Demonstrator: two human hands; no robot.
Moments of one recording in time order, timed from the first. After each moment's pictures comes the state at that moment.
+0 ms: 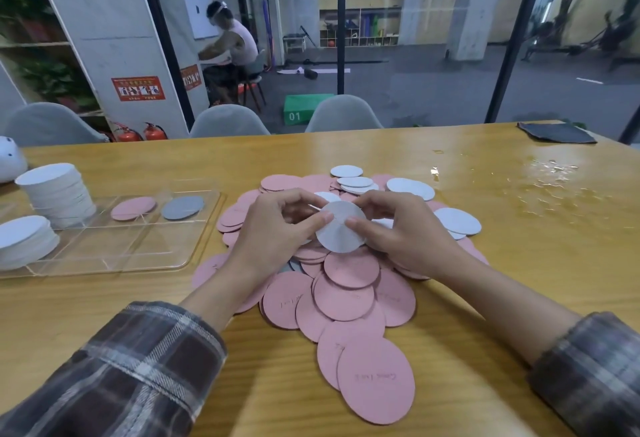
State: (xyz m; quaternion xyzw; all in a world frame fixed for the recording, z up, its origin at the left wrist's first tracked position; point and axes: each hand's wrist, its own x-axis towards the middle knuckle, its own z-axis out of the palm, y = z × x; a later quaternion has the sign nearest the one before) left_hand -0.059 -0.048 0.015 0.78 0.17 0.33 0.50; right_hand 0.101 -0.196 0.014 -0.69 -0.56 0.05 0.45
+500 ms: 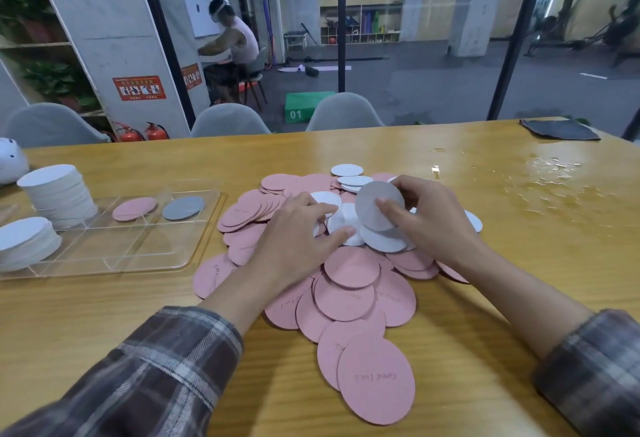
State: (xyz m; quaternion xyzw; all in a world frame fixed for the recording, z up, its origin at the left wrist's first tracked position) left_hand -0.038 -0.049 -0.003 0.92 0.20 0.26 0.20; right_hand 0.127 -0.204 0.016 -0.75 -0.48 -0.03 0.46
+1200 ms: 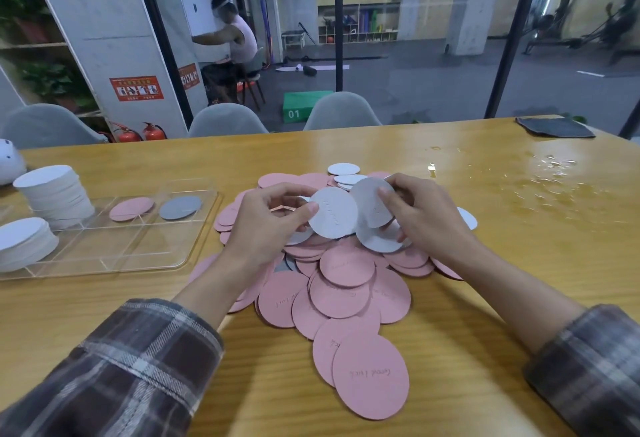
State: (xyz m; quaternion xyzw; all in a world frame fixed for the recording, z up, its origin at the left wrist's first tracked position) left_hand -0.060 -0.046 0.020 0.75 0.21 0.35 0.52; right_hand 0.119 -0.206 0.022 -0.76 -0.44 0.03 0.48
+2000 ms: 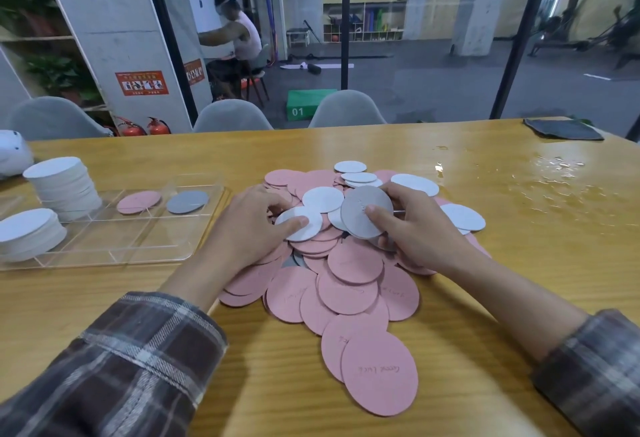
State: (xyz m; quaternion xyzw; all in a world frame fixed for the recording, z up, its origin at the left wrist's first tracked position) left_hand -0.079 -0.007 0.014 0.91 0.27 0.26 0.19; right_hand 0.098 -0.201 0.017 -0.73 -0.46 0.13 0.49
